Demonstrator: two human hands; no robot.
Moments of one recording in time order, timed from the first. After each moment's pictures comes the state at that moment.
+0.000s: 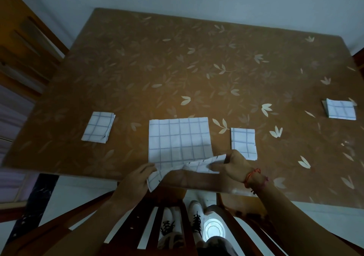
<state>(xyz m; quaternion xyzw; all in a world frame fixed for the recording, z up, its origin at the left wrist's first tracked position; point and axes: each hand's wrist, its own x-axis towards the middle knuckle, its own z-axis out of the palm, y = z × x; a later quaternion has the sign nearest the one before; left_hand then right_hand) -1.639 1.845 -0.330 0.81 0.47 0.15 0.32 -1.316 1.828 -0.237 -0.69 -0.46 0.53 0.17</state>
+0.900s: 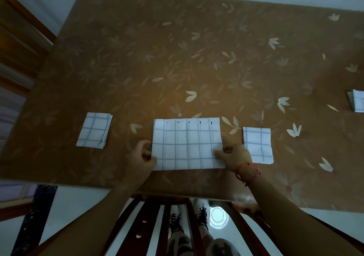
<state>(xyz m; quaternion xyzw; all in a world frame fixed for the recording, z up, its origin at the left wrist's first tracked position) -1.606 1.920 -0.323 0.62 0.64 0.19 0.41 -1.315 1.878 -0.328 -0.83 -0.36 0.41 0.13</state>
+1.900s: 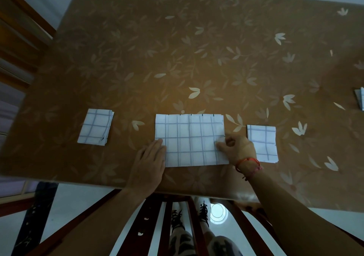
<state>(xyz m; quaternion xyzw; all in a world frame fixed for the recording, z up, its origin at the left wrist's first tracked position) -1.607 1.903 -0.350 0.86 0.49 0.00 0.12 -1.321 1.892 -0.322 -0.84 -0.39 0.34 0.13</state>
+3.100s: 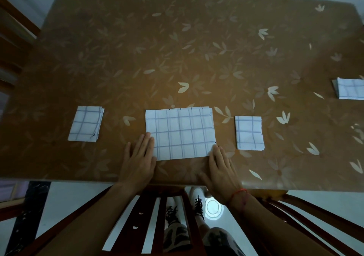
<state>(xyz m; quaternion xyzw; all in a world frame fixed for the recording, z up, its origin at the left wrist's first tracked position) -1.614 1.896 -0.356 0.85 0.51 -0.05 0.13 -1.361 1.789 -0.335 -0.73 -0.66 0.17 -0.06</state>
